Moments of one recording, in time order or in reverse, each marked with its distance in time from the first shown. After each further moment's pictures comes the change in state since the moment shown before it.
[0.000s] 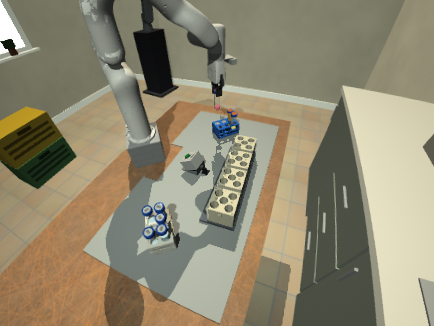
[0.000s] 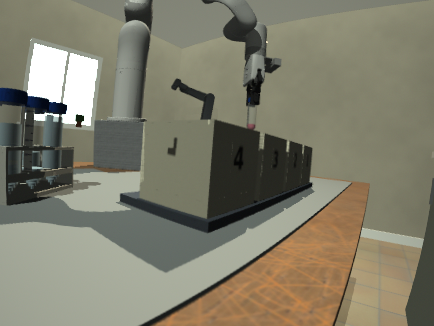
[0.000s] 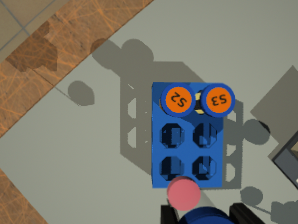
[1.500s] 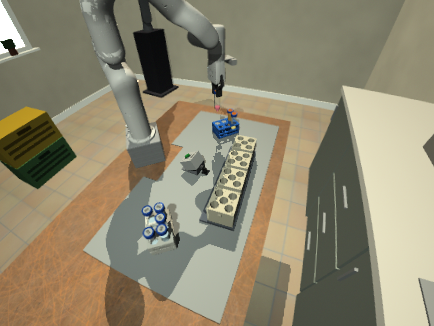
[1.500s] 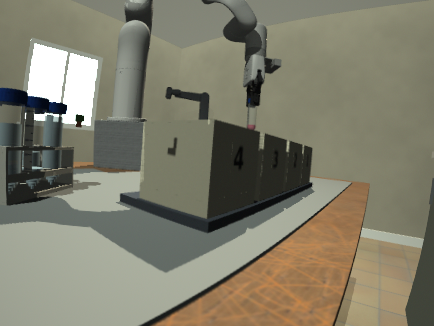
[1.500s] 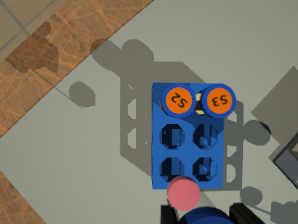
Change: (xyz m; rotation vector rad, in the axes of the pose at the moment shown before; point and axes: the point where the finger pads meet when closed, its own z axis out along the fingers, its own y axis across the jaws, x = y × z) arm 0.001 0.000 0.002 0.000 0.002 0.000
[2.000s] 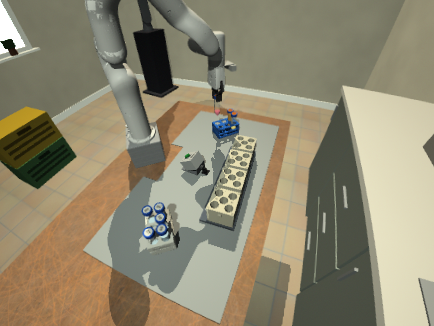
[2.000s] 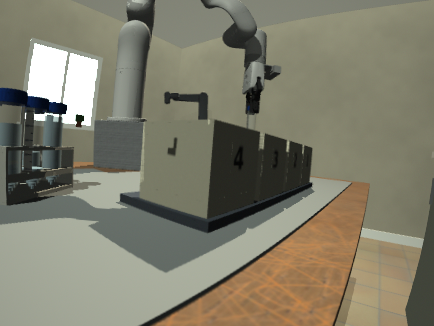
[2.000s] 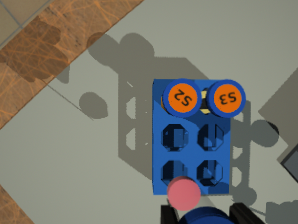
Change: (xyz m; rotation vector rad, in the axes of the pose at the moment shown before) arm -0.001 0.000 0.026 0.000 -0.002 0.000
